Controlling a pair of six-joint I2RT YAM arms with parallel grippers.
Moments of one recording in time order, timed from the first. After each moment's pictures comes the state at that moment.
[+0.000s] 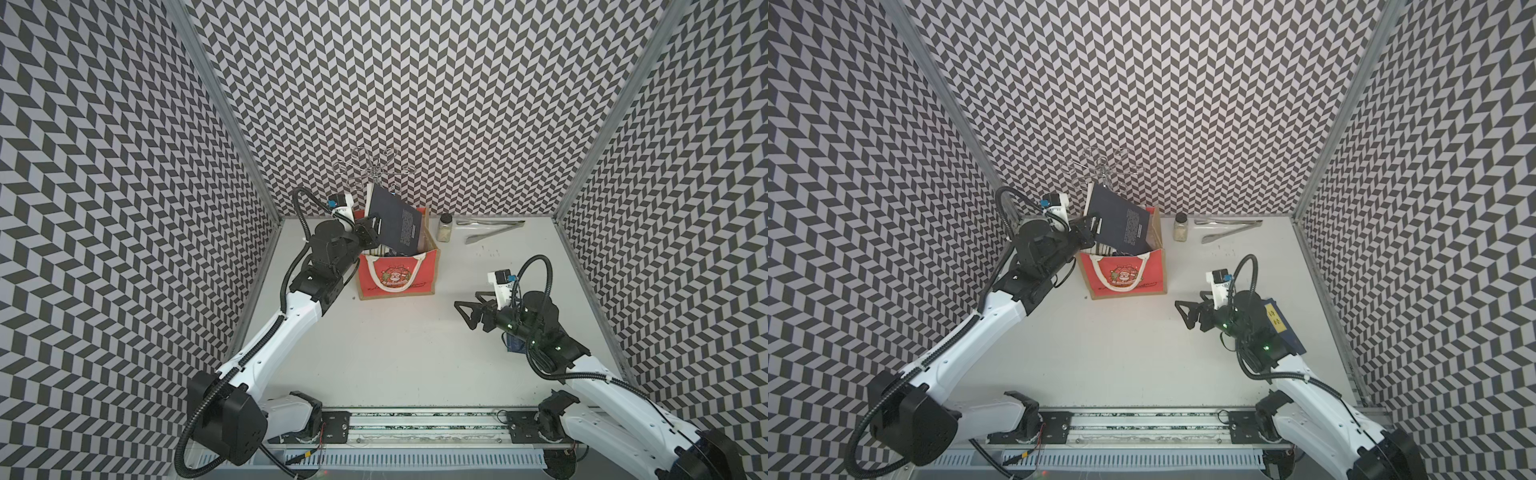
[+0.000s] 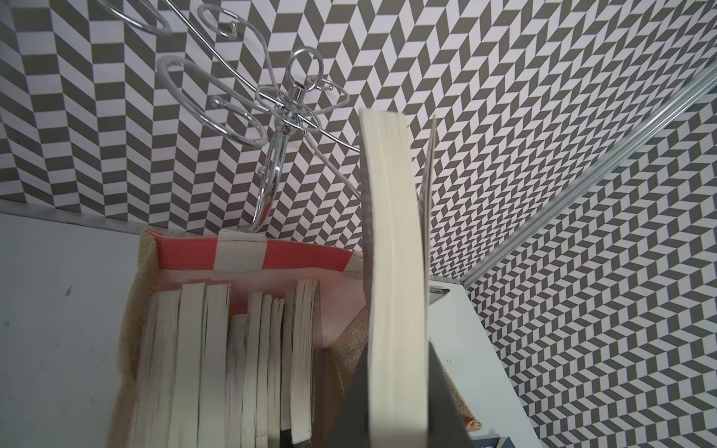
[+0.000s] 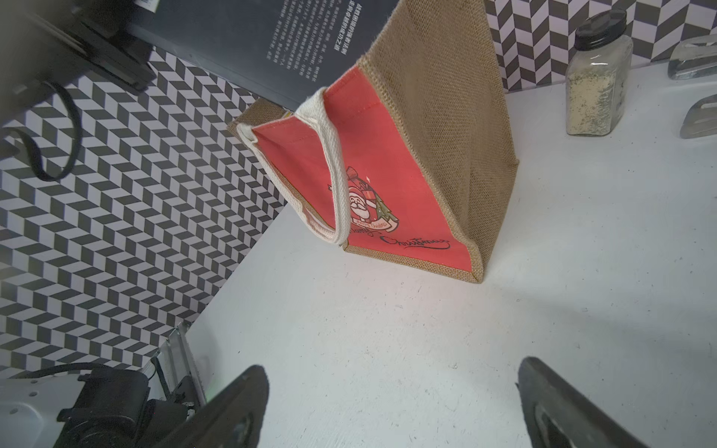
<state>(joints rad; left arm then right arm) -0.40 1.28 1.10 0.10 0.04 -0.58 0.46 0.87 0.45 0.10 -0.35 0.39</state>
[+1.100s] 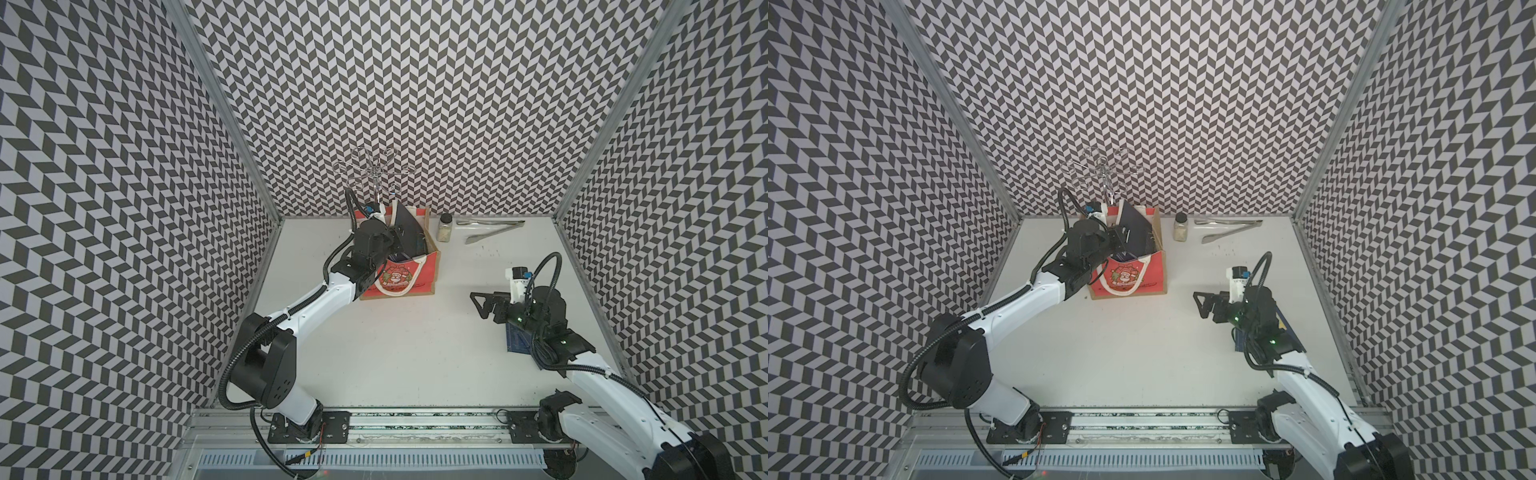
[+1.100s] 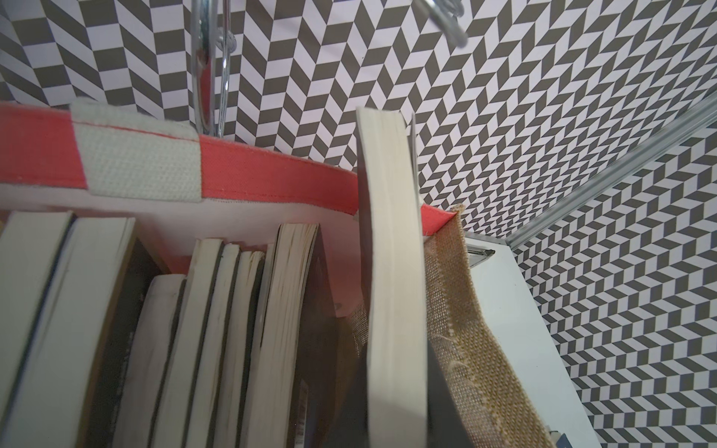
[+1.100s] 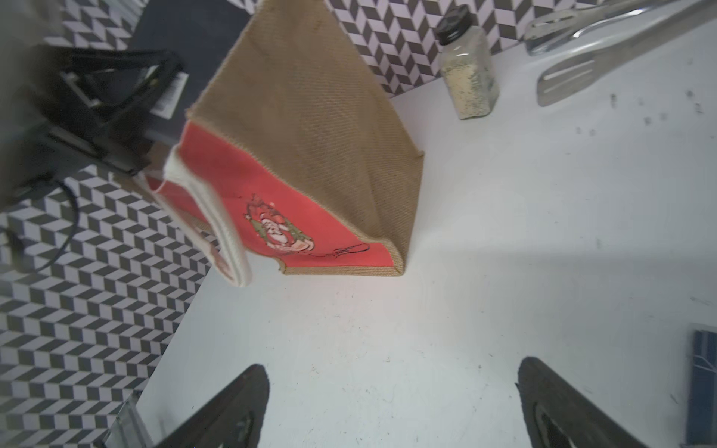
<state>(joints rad) -0.52 1.57 1.18 0.13 -0.08 -0.57 0.23 0.91 0.45 0.02 -0.33 0.46</state>
